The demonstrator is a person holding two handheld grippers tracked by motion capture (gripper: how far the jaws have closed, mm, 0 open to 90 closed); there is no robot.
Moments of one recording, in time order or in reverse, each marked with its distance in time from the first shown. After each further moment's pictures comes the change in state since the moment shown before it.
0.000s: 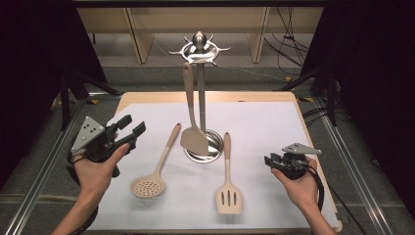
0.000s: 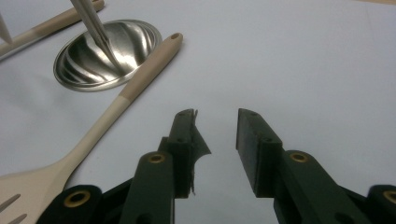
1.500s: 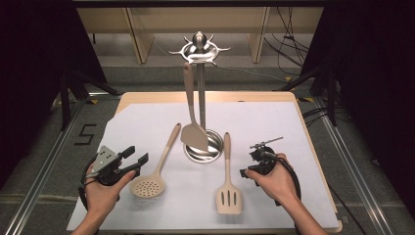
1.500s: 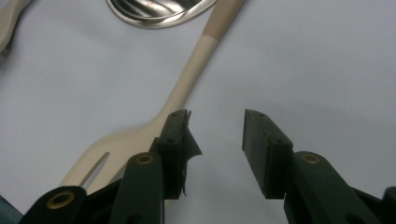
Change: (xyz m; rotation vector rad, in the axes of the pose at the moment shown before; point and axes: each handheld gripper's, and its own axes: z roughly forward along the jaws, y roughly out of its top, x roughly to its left) left arm 0.010 -0.084 -0.002 0.197 0.017 0.007; right arm 0.066 0.034 0.030 0.436 0.085 0.101
